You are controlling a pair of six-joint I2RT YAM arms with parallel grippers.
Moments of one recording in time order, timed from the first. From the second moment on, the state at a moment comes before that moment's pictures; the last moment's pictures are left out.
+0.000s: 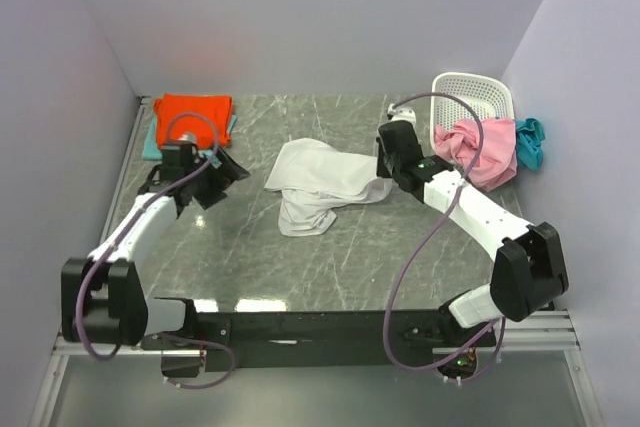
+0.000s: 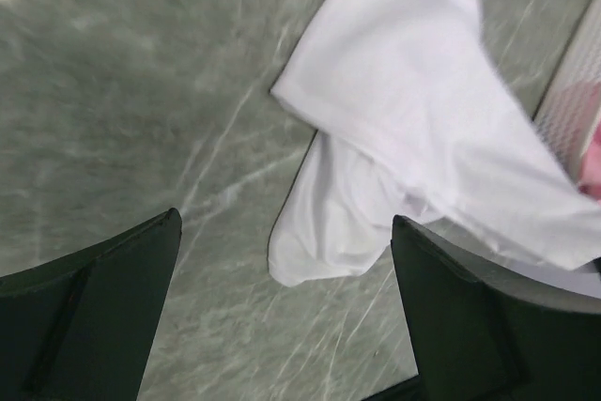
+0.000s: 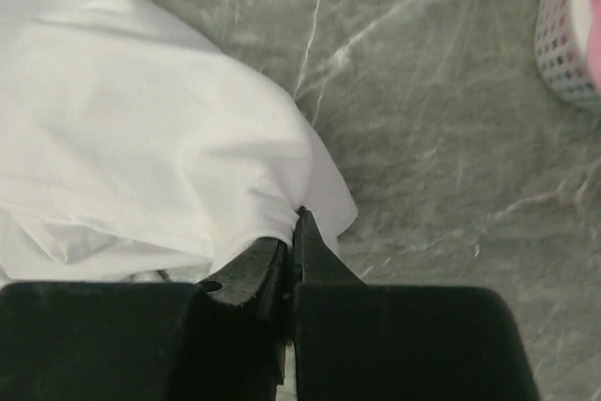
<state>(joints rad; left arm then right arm) -0.04 1.26 0.82 -0.29 0.27 -0.78 0.48 1.43 1.10 -0.36 0.36 0.32</state>
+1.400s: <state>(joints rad) -0.22 1.96 1.14 -0.11 0.39 -0.83 0.46 1.45 1.04 -0.32 0.27 0.39</state>
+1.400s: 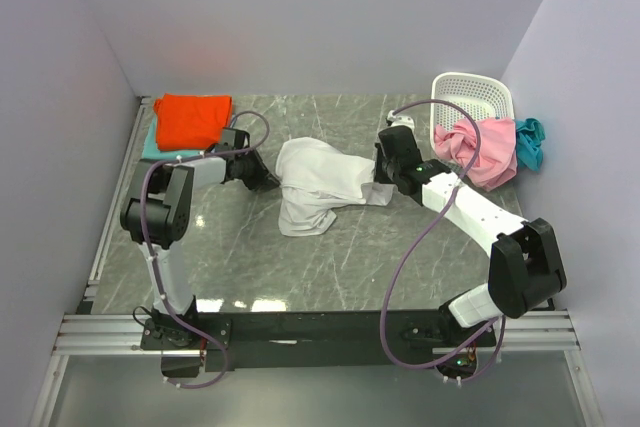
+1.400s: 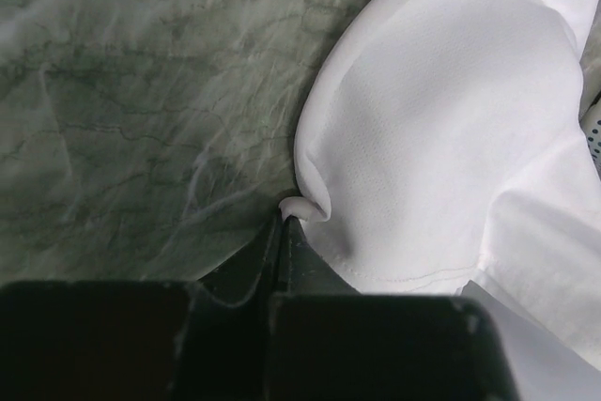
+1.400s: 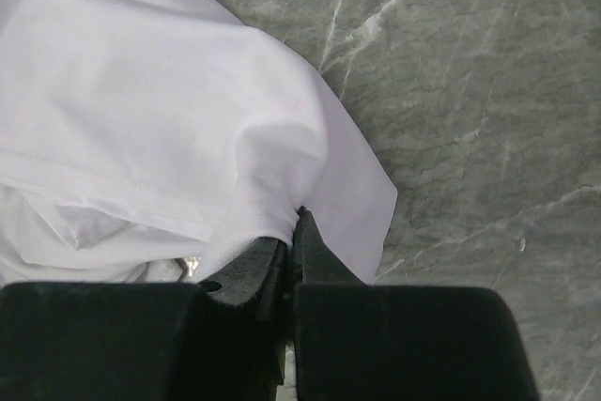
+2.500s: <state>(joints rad) -0.25 1.00 1.45 -0.10 0.22 -0.65 0.46 1.03 1.71 -0.50 -0.16 0.25</state>
